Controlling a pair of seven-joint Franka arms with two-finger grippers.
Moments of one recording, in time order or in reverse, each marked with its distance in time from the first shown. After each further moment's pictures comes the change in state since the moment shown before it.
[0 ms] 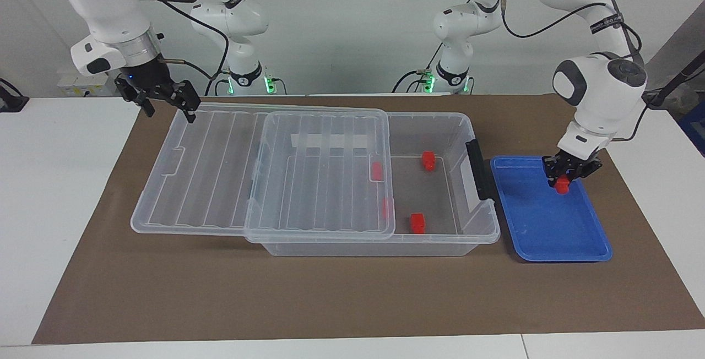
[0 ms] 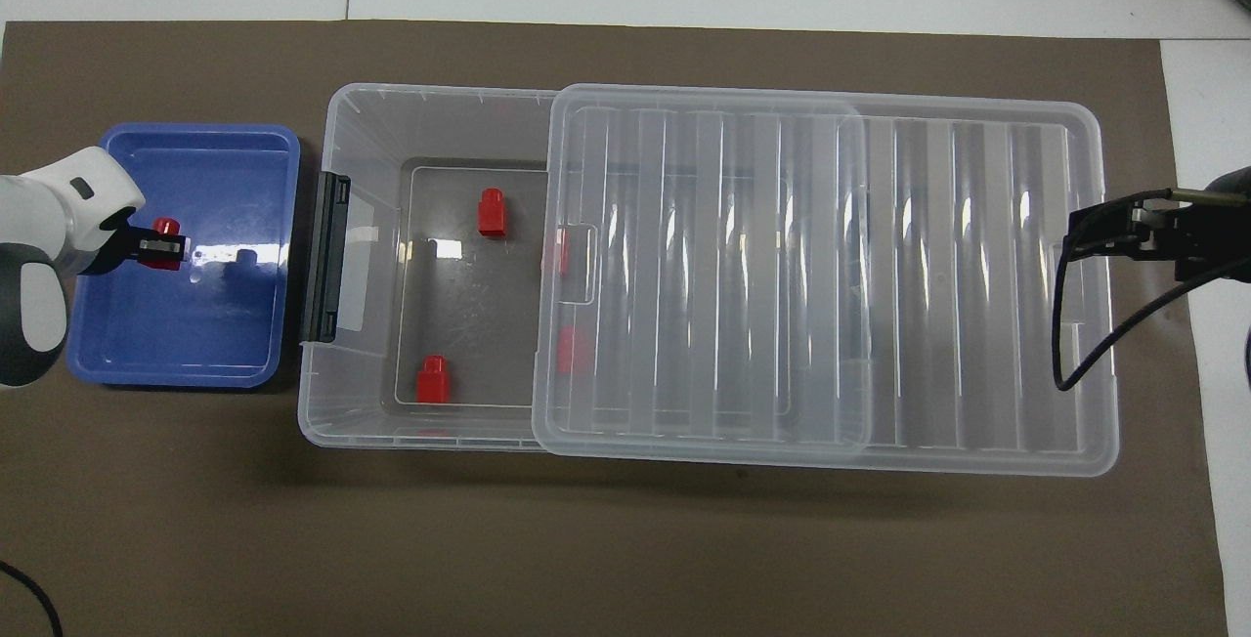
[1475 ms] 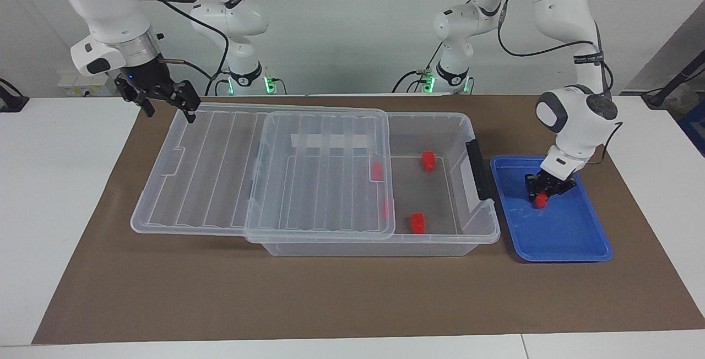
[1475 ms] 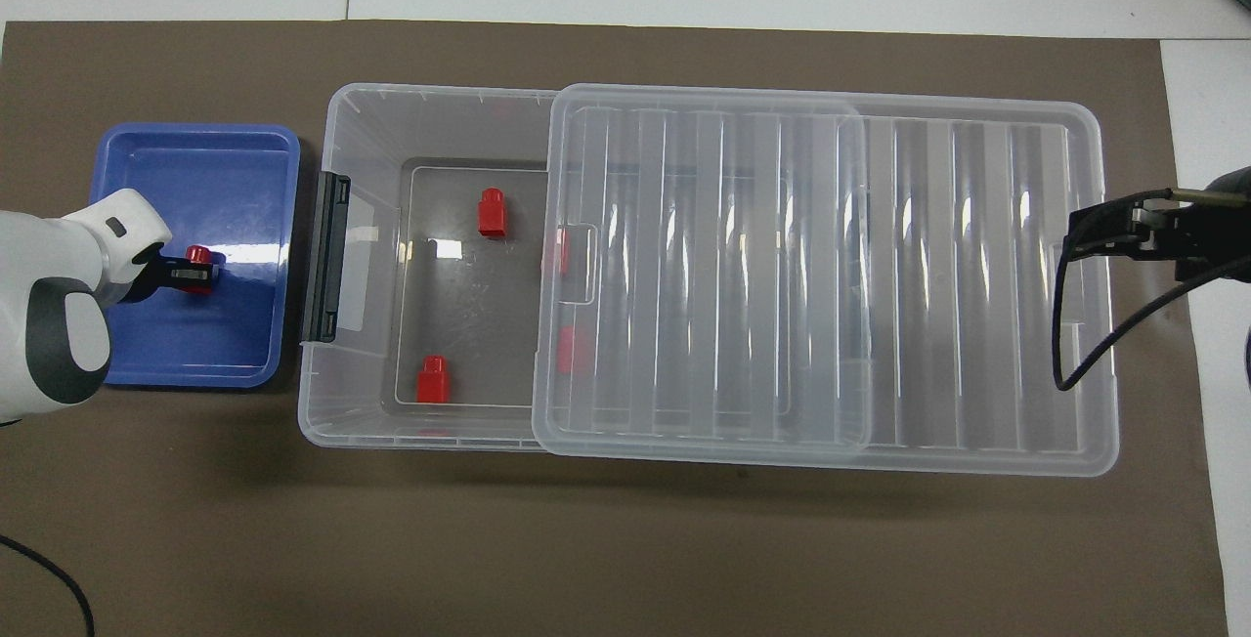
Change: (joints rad) left arm 0.026 0.050 0.002 -0.105 -0.077 0.161 0.087; right arm 0.000 0.000 0.000 0.000 0.000 0.000 0.000
